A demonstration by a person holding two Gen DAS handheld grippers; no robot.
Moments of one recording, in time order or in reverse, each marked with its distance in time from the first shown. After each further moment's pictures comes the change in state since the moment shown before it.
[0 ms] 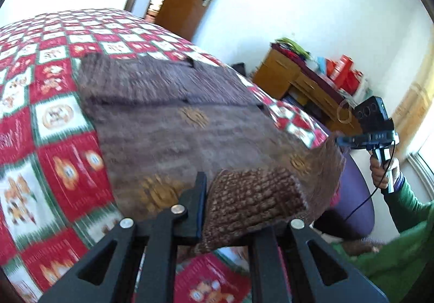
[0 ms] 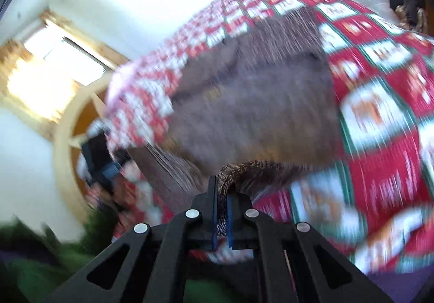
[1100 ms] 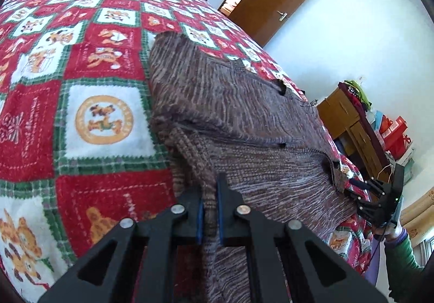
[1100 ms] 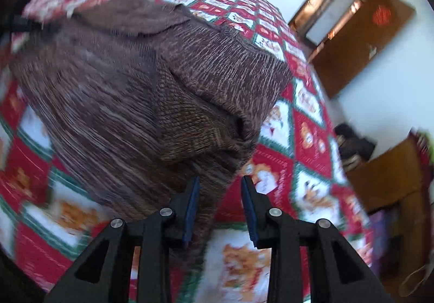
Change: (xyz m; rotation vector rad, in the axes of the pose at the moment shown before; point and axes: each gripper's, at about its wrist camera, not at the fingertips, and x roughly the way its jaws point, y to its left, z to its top) left arm 0.068 0.095 0.039 -0.321 -0.035 0.191; right arm 0.113 -0.036 0.056 -0.794 0.100 -0.830
